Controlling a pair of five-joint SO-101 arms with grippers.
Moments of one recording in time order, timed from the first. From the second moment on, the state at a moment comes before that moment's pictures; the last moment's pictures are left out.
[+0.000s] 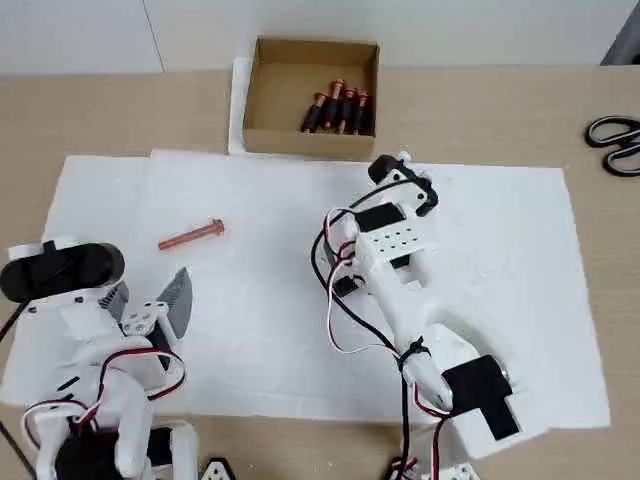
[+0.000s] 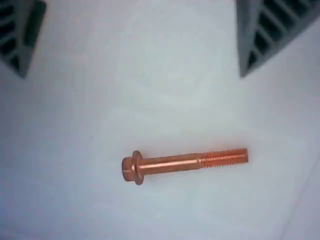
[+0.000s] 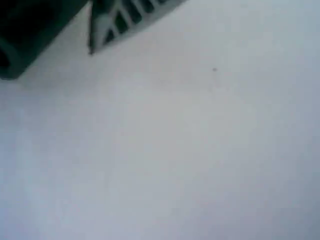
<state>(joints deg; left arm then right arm) -12.7 -89.1 56.4 79.8 11.8 -24.1 1.5 22.4 62.1 -53.8</state>
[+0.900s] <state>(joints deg) -12.7 -89.2 56.6 79.4 11.8 -25.6 1.5 25.2 61.3 -53.9</state>
